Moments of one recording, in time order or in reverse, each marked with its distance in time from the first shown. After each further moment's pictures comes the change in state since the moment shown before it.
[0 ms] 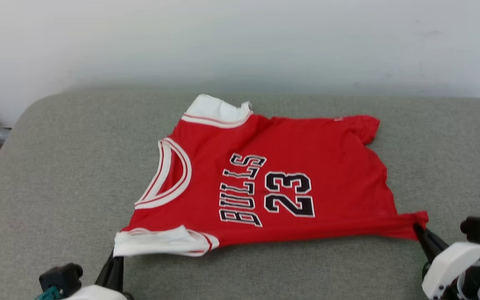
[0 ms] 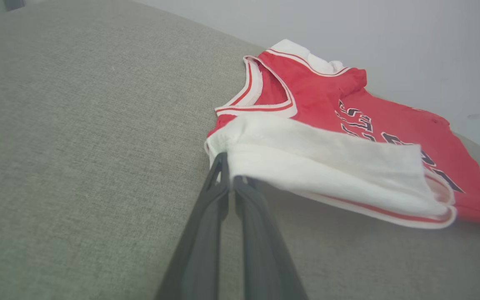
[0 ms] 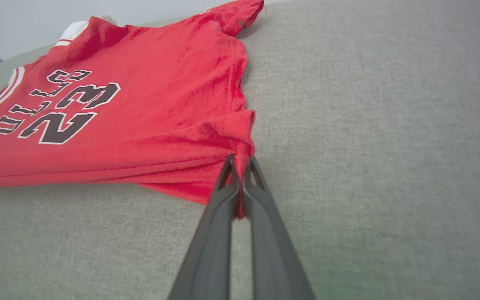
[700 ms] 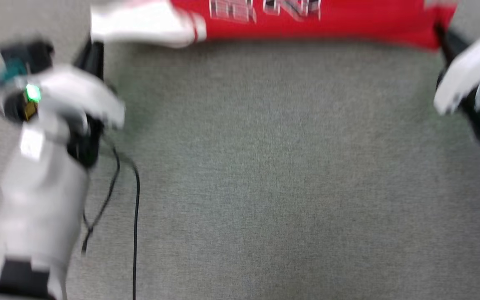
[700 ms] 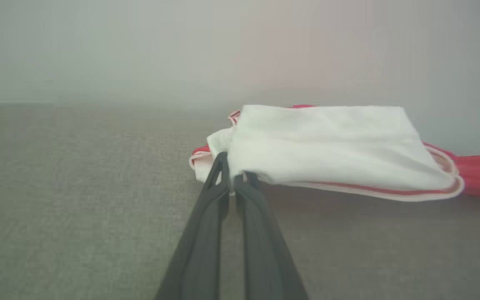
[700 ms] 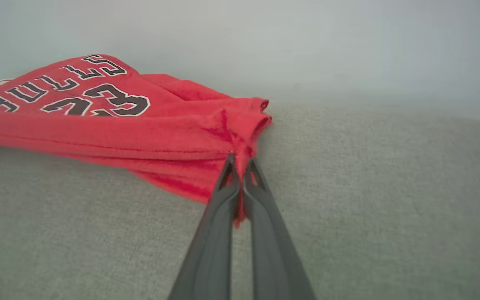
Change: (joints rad) left arm -0.961 0.022 -0.116 0.593 0.027 -0.181 -0.052; right arm -0.747 0.033 0.090 0.237 -0.074 -0.002 0.089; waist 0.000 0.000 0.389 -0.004
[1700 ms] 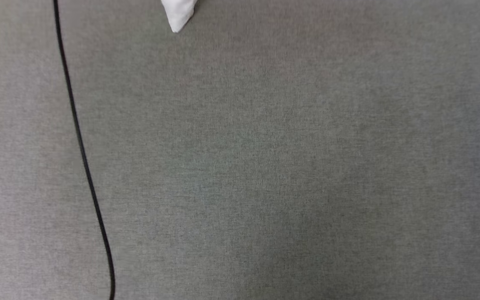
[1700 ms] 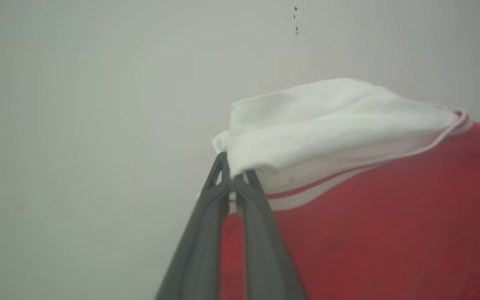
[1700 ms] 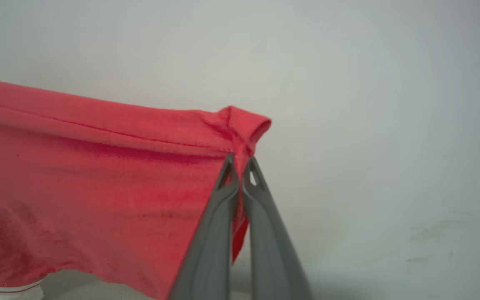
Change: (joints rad) left arm -0.549 0.148 -0.067 -0.198 0.143 0.076 0.162; right arm -0.479 0.036 -0.286 -0.134 -0.282 0.000 0.240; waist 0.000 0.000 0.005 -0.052
